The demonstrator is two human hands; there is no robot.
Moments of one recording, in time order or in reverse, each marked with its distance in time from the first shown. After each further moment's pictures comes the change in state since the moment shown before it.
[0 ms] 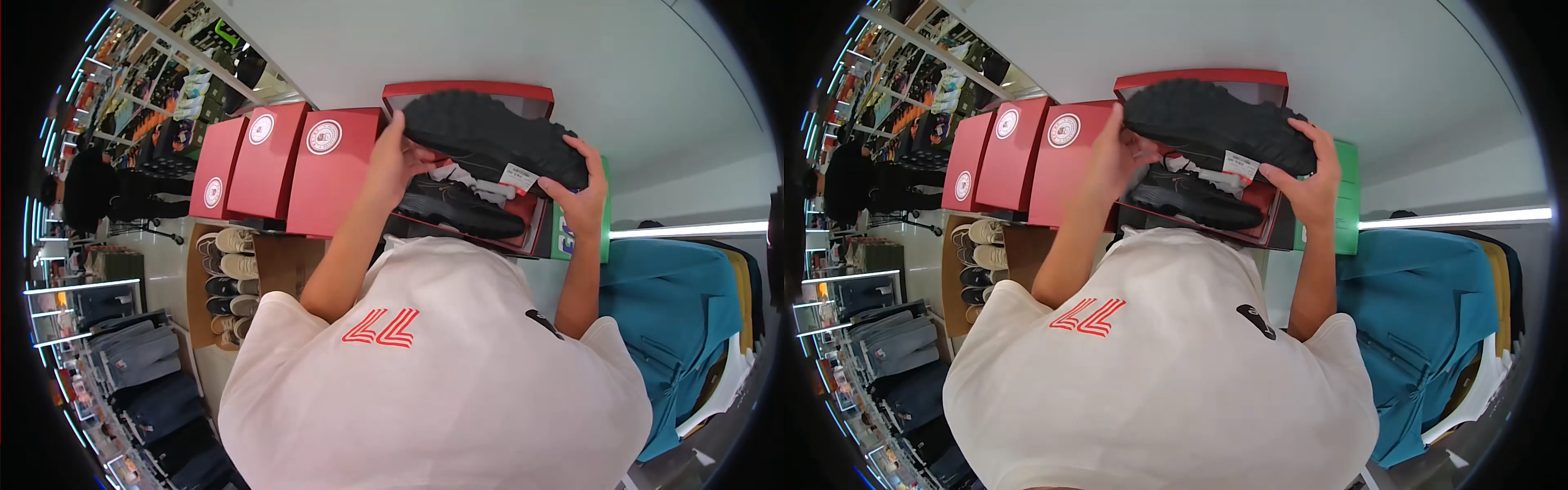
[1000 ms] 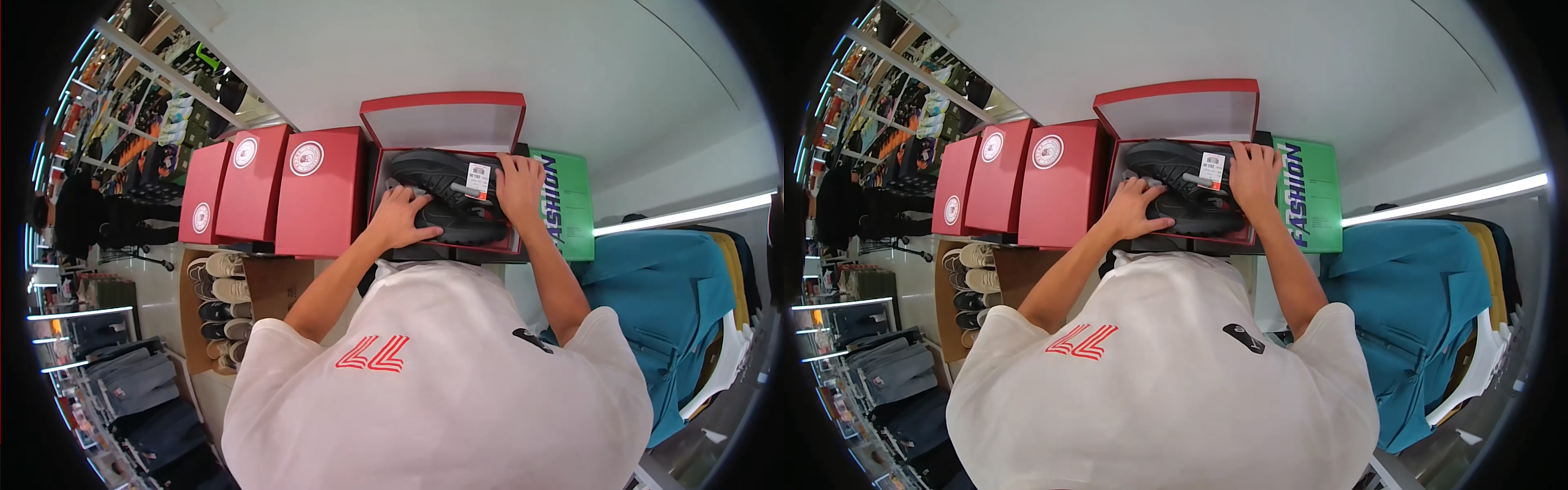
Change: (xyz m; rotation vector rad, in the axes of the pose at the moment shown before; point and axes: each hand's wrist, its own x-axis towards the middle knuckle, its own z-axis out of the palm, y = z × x) left_hand 0.016 -0.101 -0.070 1.688 -0.426 0.737; right_hand -0.017 0.089 0.073 -0.791 -0.092 -0.145
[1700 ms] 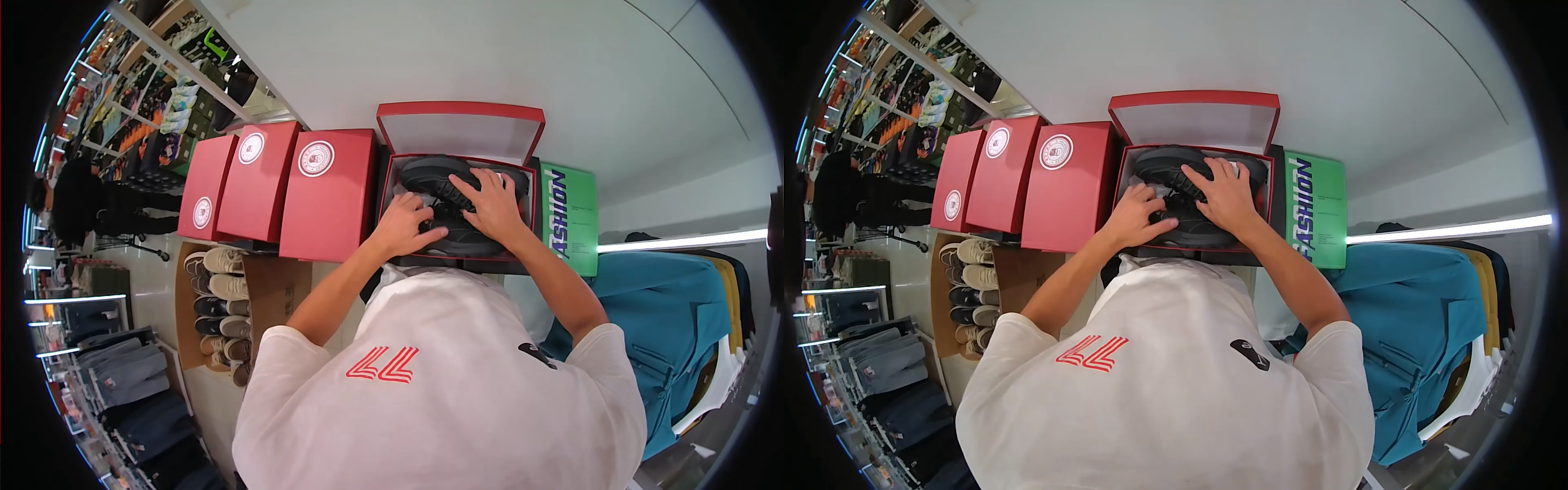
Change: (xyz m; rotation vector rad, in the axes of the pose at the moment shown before) left_hand -0.004 -0.009 -0.014 -0.140 0.040 0.001; right_hand 0.011 -0.059 0.003 0.077 -0.346 -0.324
